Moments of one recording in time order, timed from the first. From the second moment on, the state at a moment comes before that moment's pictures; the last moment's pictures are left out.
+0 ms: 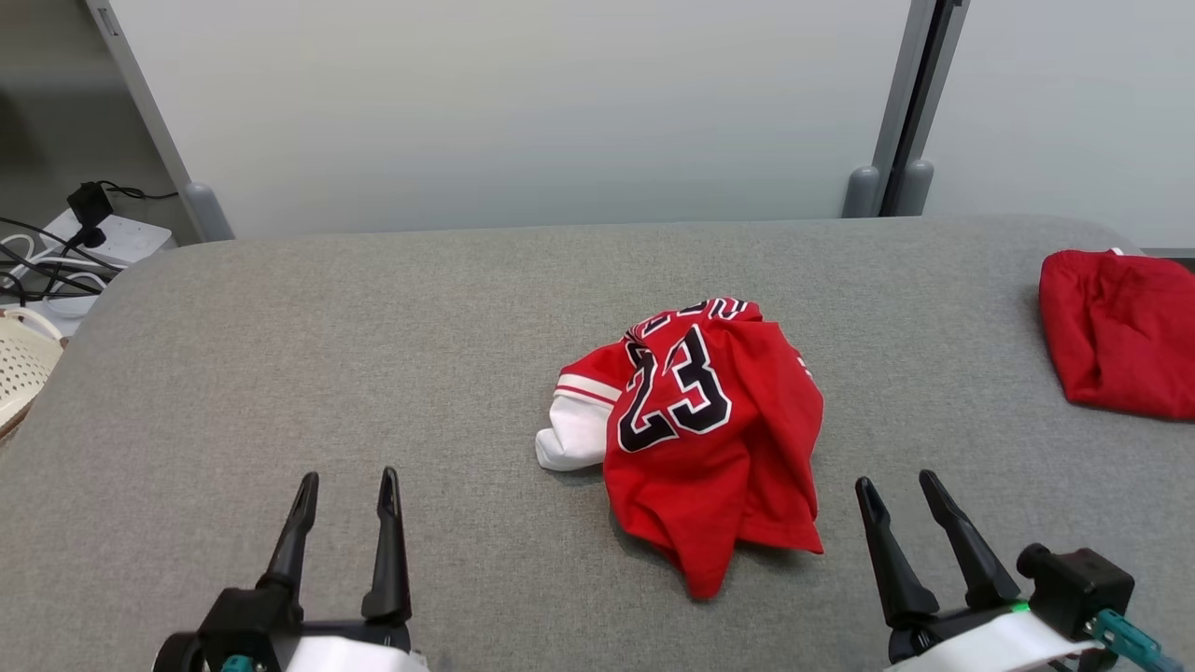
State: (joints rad) left arm 0.06 0.05 -0.15 0.06 -0.24 0.13 -0.26; right arm -0.02 -0.11 0.25 0.19 0.45 0.13 -0.26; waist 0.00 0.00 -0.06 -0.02
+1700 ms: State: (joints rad) left arm 0.16 0.05 -0.11 0.10 -0.23 0.07 -0.26; right arm 0.04 -0.15 0.26 0.18 0.44 0.13 -0.26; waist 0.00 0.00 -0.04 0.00
